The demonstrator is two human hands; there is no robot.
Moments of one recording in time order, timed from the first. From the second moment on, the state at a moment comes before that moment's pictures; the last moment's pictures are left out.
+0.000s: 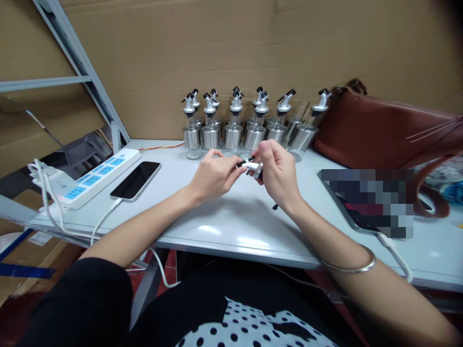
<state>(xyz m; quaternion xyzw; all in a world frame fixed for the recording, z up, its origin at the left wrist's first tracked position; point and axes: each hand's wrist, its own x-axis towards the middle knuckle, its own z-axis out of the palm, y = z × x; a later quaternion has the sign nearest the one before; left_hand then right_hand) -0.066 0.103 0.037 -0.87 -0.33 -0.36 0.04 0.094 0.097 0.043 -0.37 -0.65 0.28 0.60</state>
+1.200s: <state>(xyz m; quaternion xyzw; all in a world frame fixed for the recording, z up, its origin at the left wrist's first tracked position) -0.070 0.106 0.038 -0.86 -0.35 -0.36 0.07 0.092 0.098 0.040 -0.37 -0.69 0.29 0.54</state>
